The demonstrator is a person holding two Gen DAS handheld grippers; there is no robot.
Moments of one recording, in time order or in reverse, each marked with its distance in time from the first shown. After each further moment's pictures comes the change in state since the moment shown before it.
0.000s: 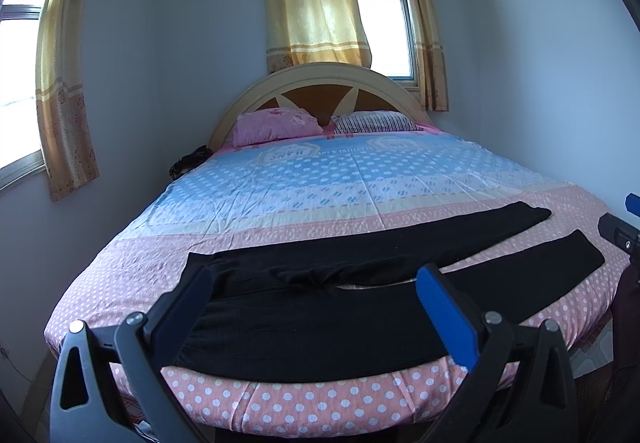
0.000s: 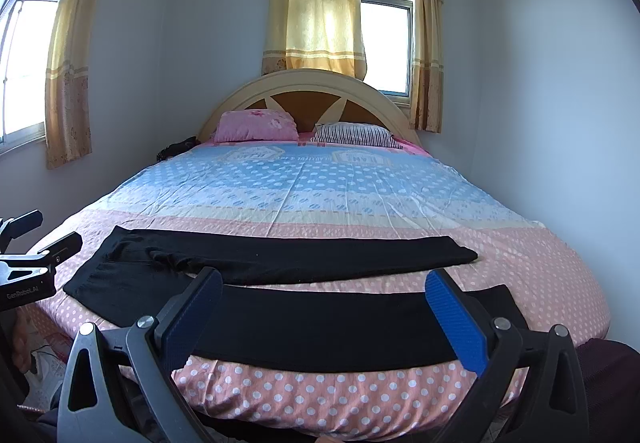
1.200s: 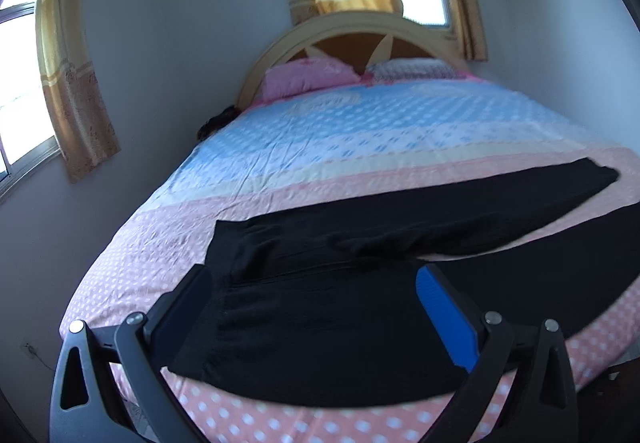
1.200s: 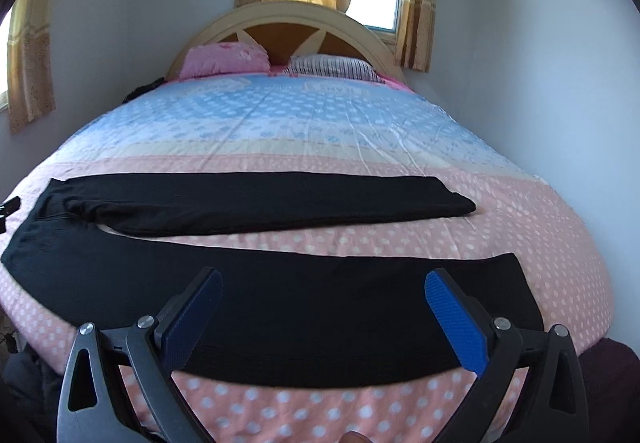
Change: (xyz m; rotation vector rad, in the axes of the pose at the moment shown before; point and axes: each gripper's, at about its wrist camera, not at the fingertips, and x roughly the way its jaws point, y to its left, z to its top) left arm 0.120 0.052 -0.022 0.046 0.186 0.155; right arm 0.141 -0.070 -0.032 -0.016 0.252 -0.079
